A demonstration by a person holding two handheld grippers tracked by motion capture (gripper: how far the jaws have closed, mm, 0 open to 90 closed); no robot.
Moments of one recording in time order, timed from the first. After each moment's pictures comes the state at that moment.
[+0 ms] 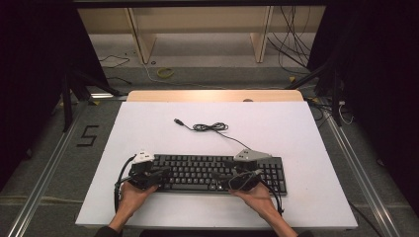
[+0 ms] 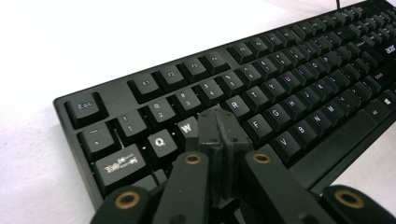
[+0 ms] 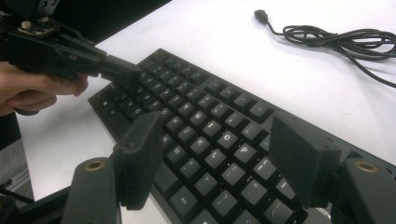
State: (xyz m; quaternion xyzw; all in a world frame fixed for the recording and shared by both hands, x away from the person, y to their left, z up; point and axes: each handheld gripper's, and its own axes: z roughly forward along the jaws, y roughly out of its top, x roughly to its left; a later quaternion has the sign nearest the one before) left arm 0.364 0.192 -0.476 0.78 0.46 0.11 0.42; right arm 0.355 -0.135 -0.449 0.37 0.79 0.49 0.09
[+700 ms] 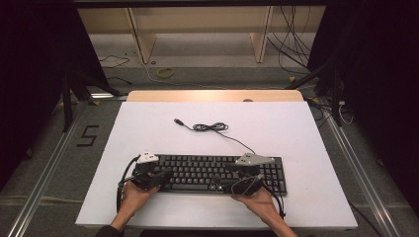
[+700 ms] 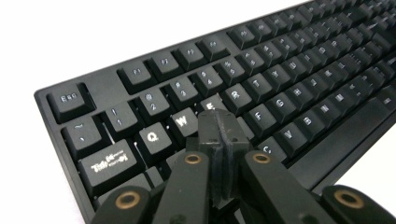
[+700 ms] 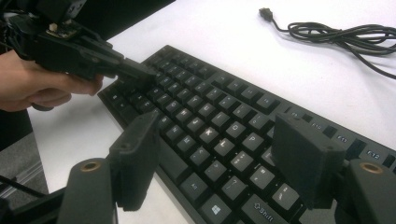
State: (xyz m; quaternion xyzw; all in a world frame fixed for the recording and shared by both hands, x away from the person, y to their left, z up) left arm 0.367 0.186 -0.483 0.79 0.46 0.10 0.40; right arm 0.343 -0.139 -0.449 0.36 0.79 0.49 0.08
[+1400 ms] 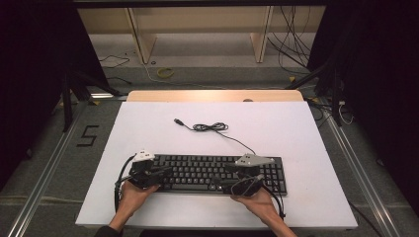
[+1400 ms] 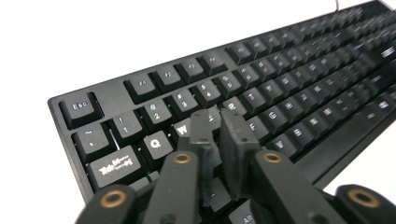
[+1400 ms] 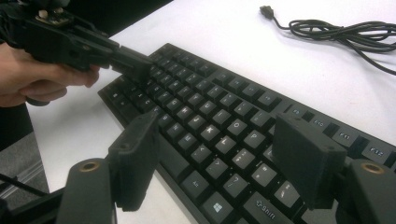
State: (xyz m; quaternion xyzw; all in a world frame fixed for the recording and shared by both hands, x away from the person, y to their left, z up) left arm 0.365 0.192 -0.472 0.77 0.47 0.10 0.43; right arm 0.342 -0.138 -0.451 0.37 0.79 0.49 0.08
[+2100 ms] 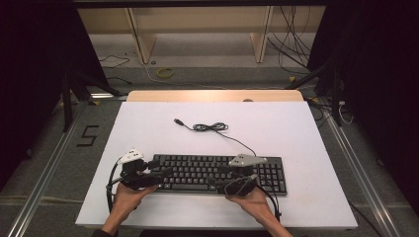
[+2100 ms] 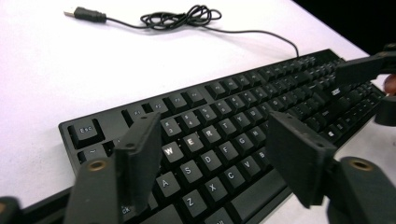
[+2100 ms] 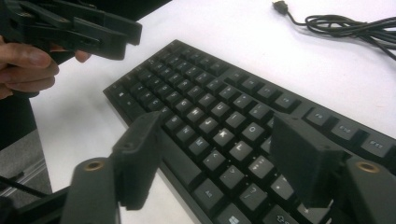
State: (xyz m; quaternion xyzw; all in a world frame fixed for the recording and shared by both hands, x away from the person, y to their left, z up) left arm 0.351 0.206 -0.455 0.73 0.45 0.10 0.49; right arm 0.345 -0.124 -0.455 0.36 0.79 0.49 0.07
